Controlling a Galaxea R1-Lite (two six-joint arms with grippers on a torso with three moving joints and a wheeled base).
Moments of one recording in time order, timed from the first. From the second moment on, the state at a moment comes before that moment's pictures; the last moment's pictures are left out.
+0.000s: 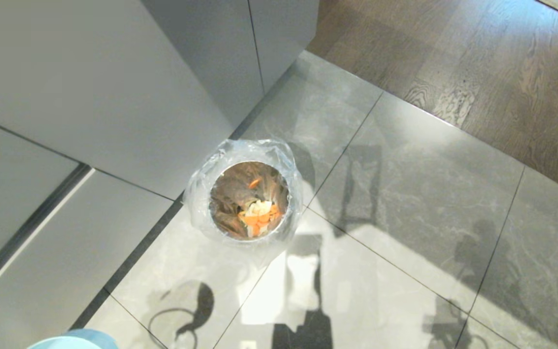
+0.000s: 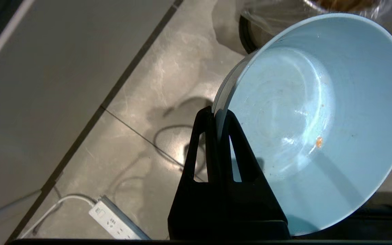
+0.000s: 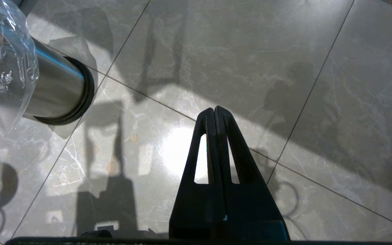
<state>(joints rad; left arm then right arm) -0.02 0.22 0.00 -0.01 0.02 -0.04 0.00 0.00 0.00 -0.01 -0.06 0.11</state>
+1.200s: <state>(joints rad) 0.00 0.00 0.00 -0.01 0.02 -0.04 0.00 0.00 0.00 -0.01 -0.06 0.11</state>
